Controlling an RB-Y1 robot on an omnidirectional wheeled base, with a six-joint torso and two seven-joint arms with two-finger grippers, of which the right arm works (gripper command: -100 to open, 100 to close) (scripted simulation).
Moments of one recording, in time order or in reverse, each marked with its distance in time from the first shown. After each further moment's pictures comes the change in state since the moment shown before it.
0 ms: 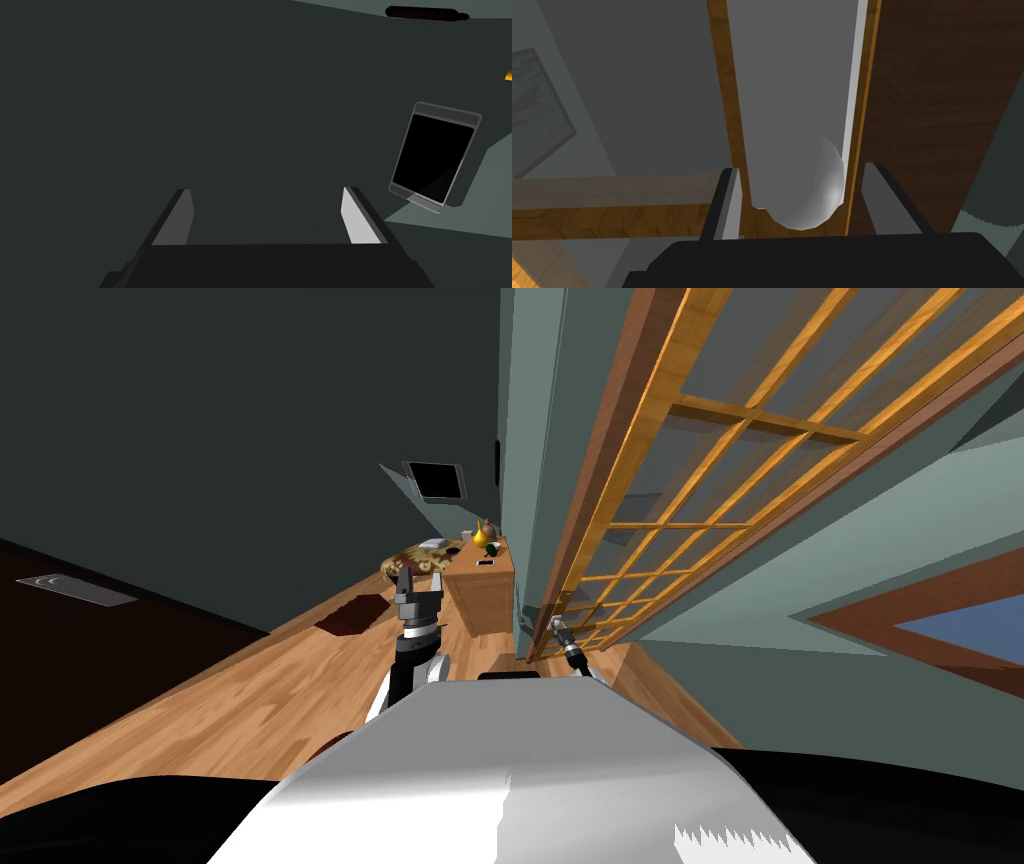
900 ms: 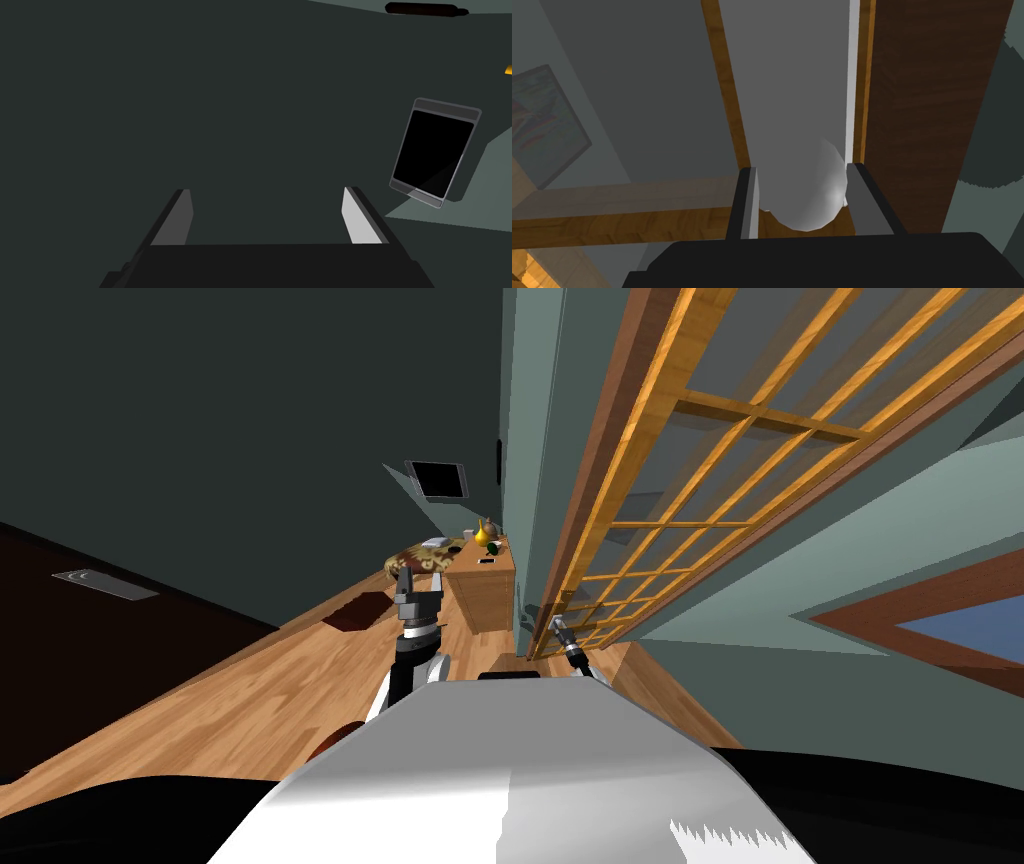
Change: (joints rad) arm -0.002 -0.008 0.000 0.000 -0.016 0.006 -0.065
